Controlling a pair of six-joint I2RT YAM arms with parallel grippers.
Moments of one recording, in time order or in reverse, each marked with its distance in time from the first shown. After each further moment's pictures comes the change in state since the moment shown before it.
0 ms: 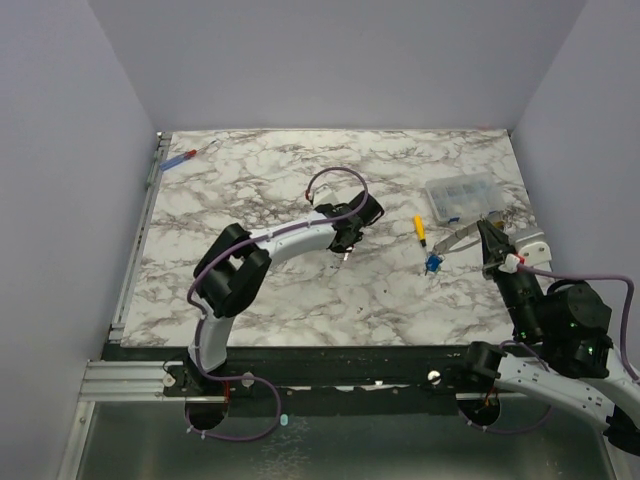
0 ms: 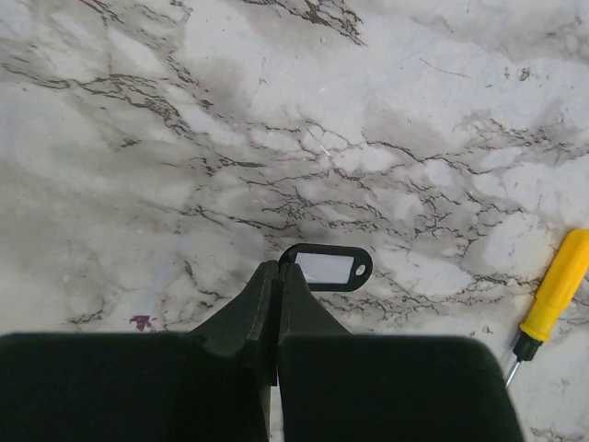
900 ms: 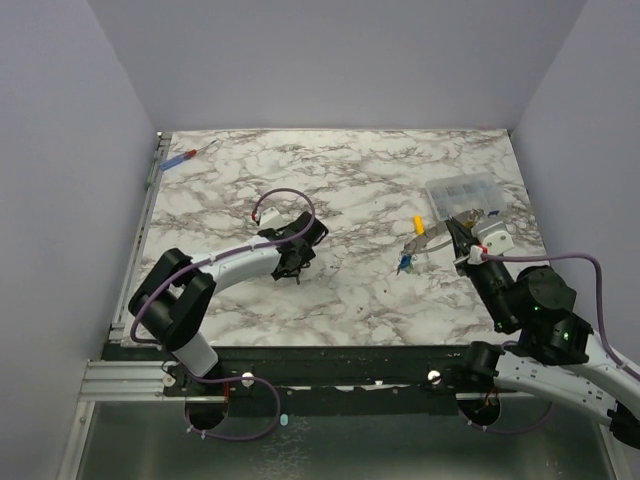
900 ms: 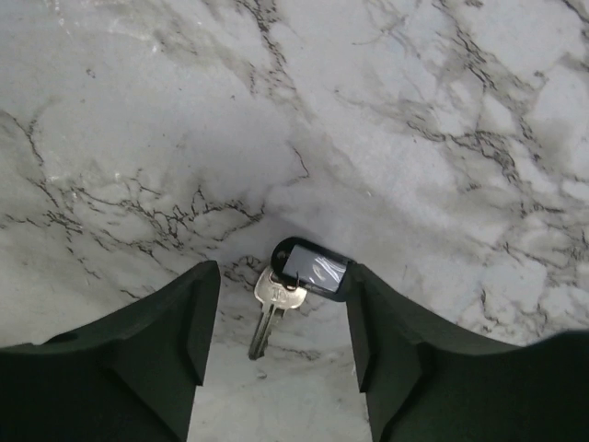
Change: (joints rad) left arm 0.135 -0.424 -0.594 0.108 -0.031 0.121; right arm 0.000 0.140 0.000 0.021 -0.090 0.074
